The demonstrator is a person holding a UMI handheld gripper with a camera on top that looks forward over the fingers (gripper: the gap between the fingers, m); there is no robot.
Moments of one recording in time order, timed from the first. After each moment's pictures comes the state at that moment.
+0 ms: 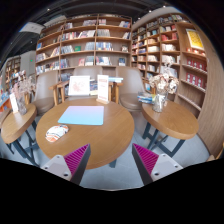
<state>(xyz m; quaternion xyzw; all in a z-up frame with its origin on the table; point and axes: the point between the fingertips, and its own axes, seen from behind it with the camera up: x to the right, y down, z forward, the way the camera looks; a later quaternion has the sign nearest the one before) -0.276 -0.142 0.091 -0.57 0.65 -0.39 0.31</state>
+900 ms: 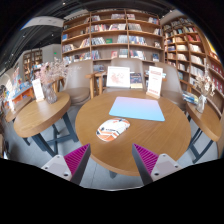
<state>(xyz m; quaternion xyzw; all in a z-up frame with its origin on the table) -0.235 0.088 0.038 -0.66 0.58 -0.30 0.36</state>
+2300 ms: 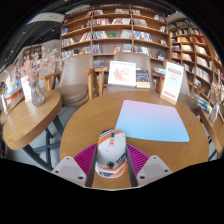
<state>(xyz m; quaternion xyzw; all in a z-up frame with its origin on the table) -0.079 0.134 -0.011 -0.67 0.58 -0.30 0.34</state>
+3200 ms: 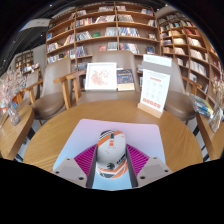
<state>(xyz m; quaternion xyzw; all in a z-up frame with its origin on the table) 0.061 -0.004 -0.007 -0.64 0.61 -0.30 0.34</state>
